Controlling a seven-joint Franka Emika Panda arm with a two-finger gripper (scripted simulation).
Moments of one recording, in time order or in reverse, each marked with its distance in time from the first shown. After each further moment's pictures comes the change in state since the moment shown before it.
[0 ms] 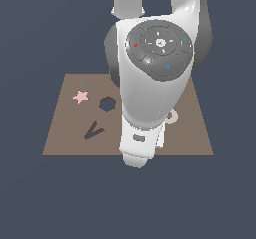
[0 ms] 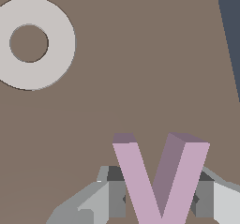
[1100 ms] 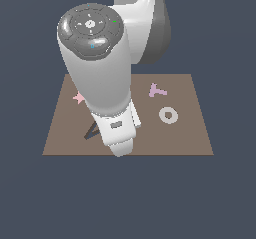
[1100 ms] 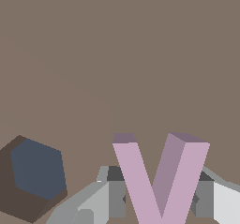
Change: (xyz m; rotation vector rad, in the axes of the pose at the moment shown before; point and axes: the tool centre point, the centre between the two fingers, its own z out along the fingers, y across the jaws) arm -0.074 -0.007 -0.005 -0.002 0.000 -0.517
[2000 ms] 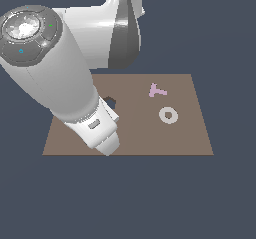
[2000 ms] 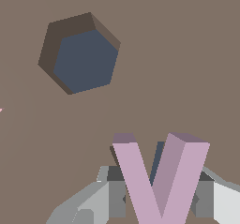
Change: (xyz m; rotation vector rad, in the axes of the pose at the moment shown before) arm -0.061 -0.006 -0.004 -0.001 0.000 -0.416
